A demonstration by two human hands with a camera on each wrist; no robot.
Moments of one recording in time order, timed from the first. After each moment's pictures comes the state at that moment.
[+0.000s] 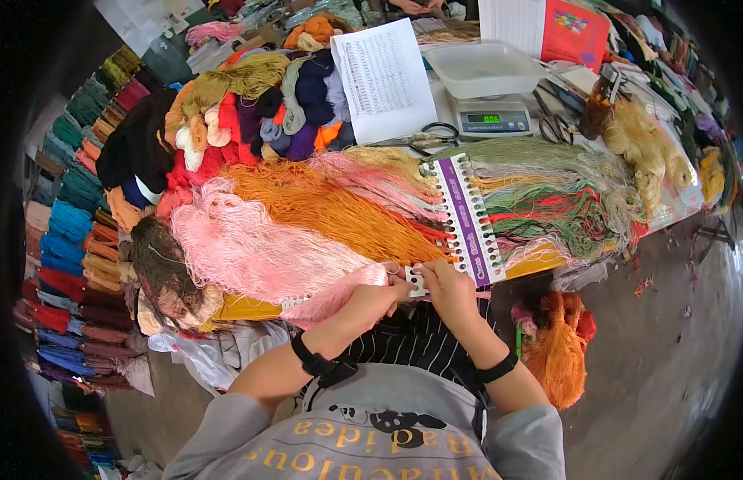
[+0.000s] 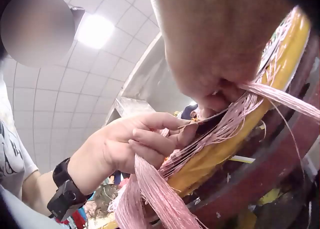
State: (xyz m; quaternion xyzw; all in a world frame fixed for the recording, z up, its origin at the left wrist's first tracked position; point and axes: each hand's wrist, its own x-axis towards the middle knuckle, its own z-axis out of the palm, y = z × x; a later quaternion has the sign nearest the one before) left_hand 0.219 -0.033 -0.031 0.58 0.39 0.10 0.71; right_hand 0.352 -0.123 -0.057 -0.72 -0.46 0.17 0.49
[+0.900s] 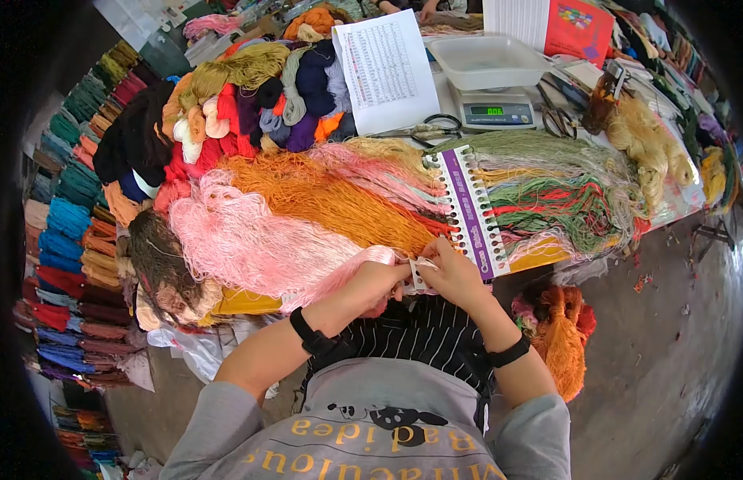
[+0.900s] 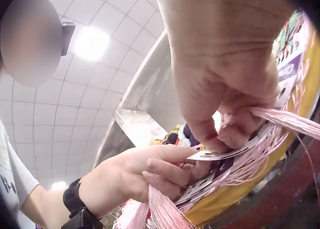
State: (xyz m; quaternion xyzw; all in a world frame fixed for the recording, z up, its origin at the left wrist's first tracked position) left_hand 0.228 -0.018 -0.015 0.60 0.45 0.01 0.66; right_hand 0.379 -0.108 -0.059 -0.70 -0.48 0.36 0.39
